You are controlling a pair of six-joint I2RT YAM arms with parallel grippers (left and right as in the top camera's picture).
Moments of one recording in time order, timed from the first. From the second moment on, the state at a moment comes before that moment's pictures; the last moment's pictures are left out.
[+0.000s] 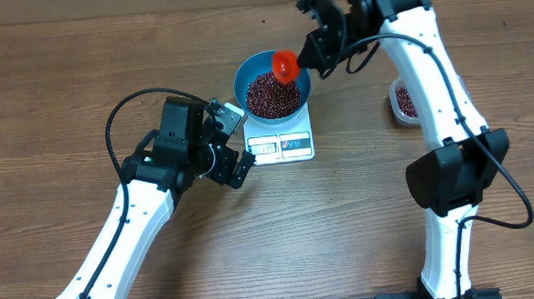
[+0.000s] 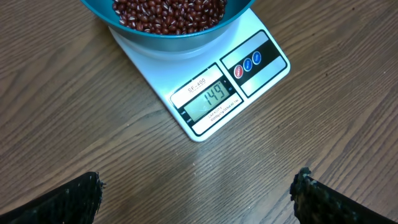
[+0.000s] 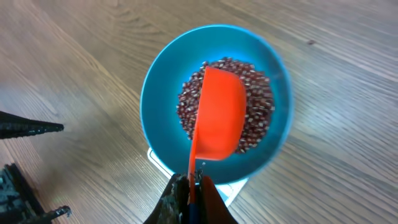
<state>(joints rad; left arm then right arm) -0.29 1.37 0.99 -0.63 0.26 0.21 0.25 2.22 2.37 -1.37 -0.53 -0.22</state>
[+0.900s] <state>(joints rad) -0.29 1.37 0.99 -0.63 0.26 0.21 0.21 2.18 2.37 -1.37 -0.57 -0.22</state>
